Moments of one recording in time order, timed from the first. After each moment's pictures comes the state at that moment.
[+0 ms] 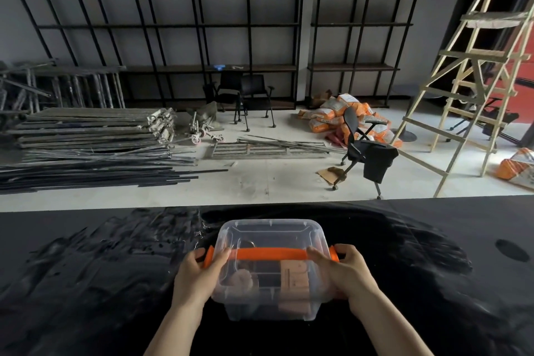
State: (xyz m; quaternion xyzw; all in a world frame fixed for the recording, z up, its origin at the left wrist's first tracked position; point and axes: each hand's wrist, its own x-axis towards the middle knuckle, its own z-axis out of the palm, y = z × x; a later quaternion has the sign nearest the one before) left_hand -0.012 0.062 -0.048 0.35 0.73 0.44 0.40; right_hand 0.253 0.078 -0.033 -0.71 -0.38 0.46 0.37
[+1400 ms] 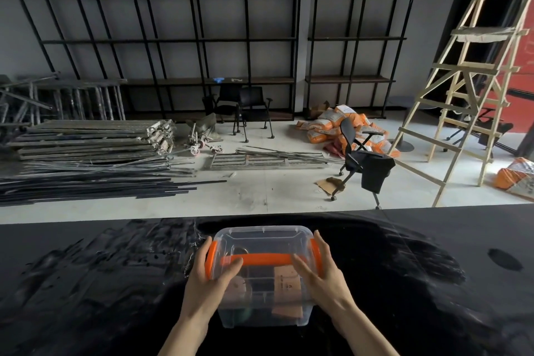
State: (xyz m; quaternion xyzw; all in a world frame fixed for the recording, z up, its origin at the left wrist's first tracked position) left_hand 0.013 0.061 -0.048 0.46 0.62 0.50 0.40; right_hand 0.242 0.075 -0.040 -0.60 -0.54 0.45 0.38
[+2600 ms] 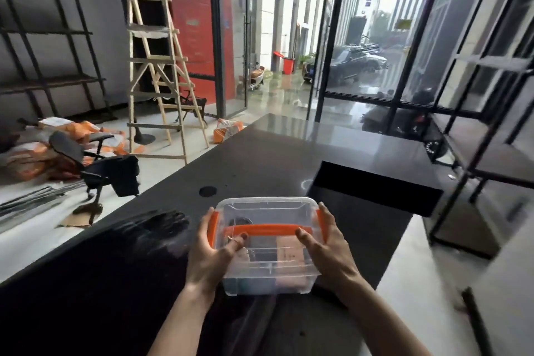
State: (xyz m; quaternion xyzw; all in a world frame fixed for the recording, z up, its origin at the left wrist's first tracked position) left_hand 0.378 -0.033 -0.011 0.68 0.26 0.26 0.64; right_hand 0.502 -0.222 0.003 -0.82 -0.17 0.09 0.54
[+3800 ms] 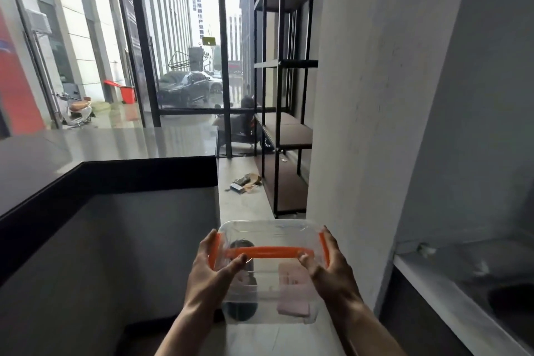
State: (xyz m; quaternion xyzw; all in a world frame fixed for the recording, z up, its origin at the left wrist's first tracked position) left_hand 0.573 -0.555 -0.185 0.72 -0.02 0.08 0.68; right_hand 0.550 -0.774 -0.172 -0.80 0.10 -0.08 0.59
